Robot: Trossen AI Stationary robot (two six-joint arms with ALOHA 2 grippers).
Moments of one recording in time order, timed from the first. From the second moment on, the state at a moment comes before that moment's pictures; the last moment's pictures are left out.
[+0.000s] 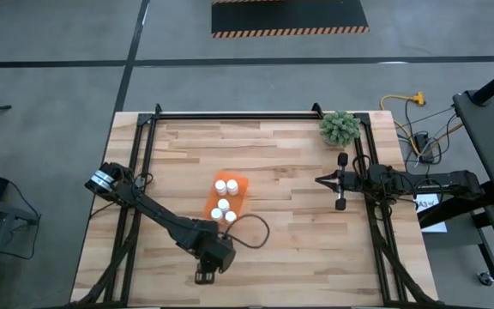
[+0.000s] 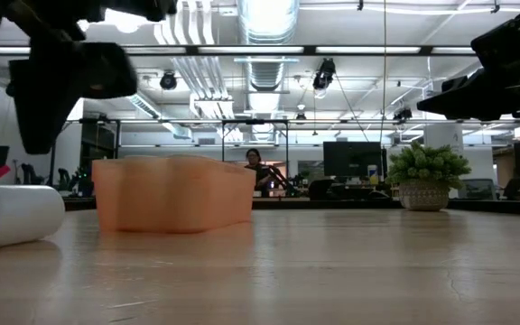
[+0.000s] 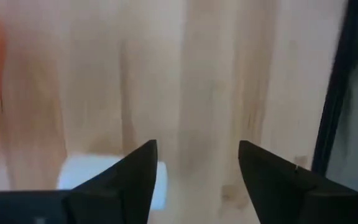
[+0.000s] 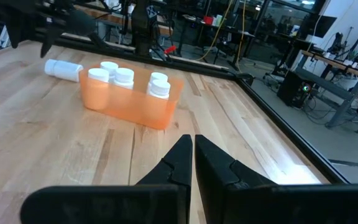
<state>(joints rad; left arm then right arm) -0.54 1.81 1.38 -0.87 0.12 -0.59 0.00 0.17 0.01 0.03 0.13 -0.18</state>
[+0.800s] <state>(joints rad) -0.56 1.81 1.32 -0.88 0.02 -1.50 0.00 0.17 0.01 0.03 0.13 -0.18</state>
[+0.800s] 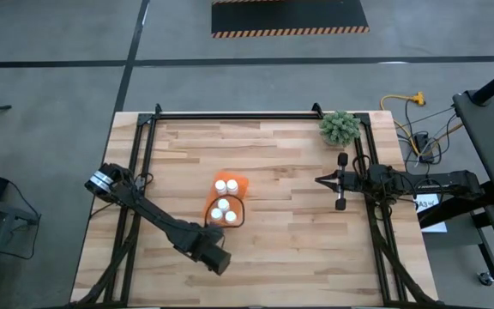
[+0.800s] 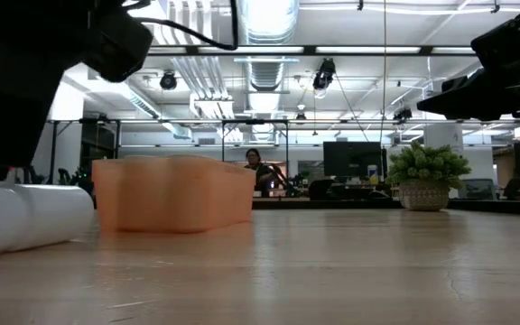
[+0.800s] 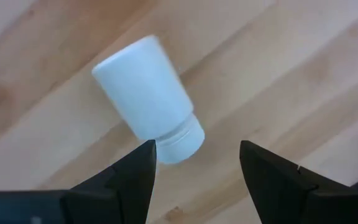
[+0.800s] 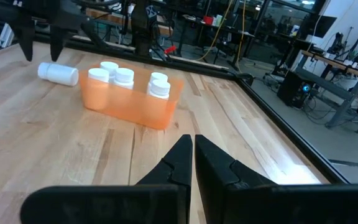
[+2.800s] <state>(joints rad) -0.52 1.92 1.66 -0.83 -0.20 -1.50 0.00 0.17 0.01 0.03 0.13 -0.18</state>
